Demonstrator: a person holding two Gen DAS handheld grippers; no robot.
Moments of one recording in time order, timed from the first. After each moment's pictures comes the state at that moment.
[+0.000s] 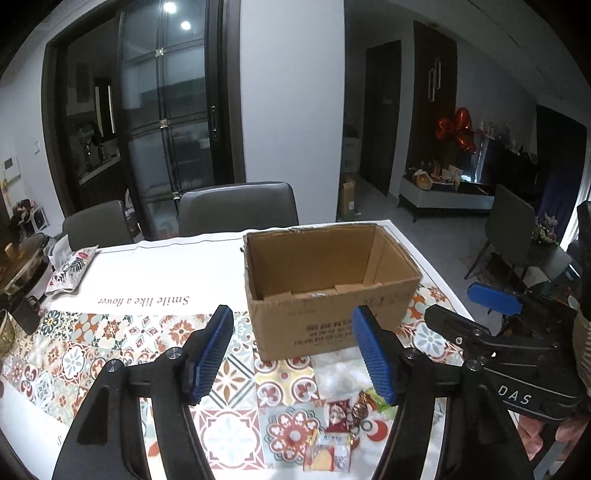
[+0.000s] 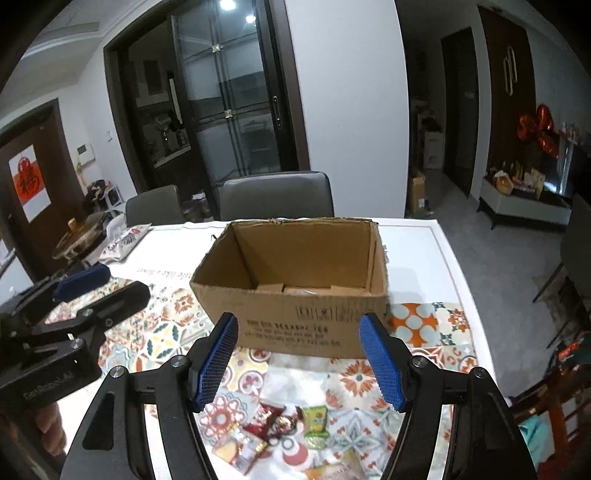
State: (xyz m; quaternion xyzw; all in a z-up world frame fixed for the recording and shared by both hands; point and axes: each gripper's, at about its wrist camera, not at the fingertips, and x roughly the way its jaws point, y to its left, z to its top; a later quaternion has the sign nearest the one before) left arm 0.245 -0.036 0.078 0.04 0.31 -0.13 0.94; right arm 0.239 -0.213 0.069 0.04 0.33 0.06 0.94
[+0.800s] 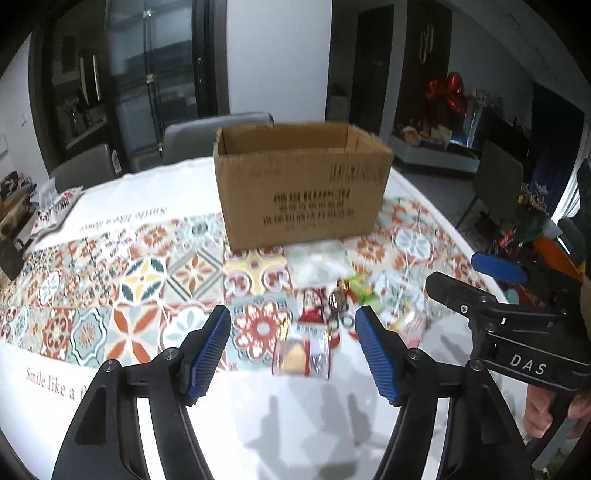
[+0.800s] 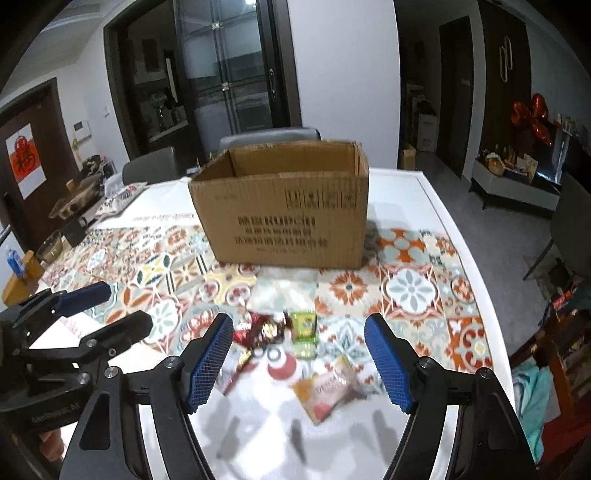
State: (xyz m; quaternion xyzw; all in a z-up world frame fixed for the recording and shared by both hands) left arm 0.164 -0.045 -0.018 0.04 0.40 -0.15 0.90; right arm 0.157 -0.217 -0.005 0.03 0.37 0.05 0.93
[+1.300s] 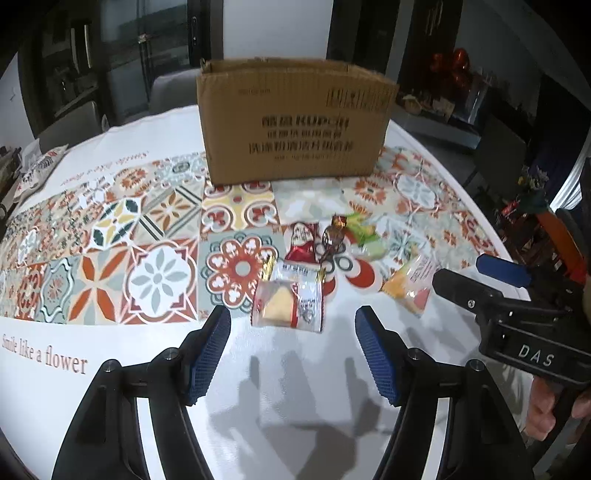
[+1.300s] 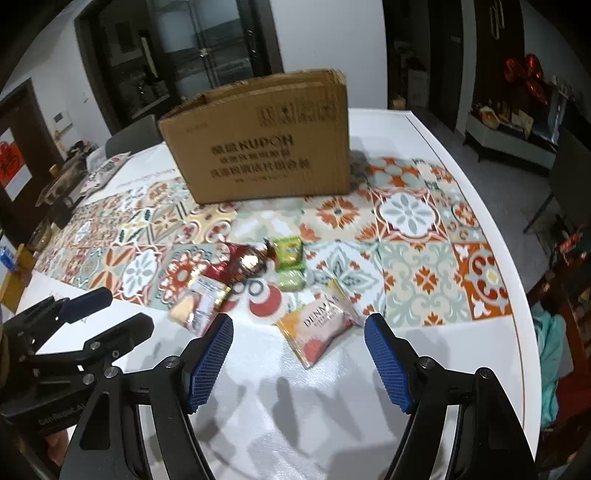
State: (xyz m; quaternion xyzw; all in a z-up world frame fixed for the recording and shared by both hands) left arm 0.163 -0.052 -0.072 0.04 0.47 -0.15 0.87; right arm 0.148 -0.231 -0.061 0.06 0.45 0.03 0.89
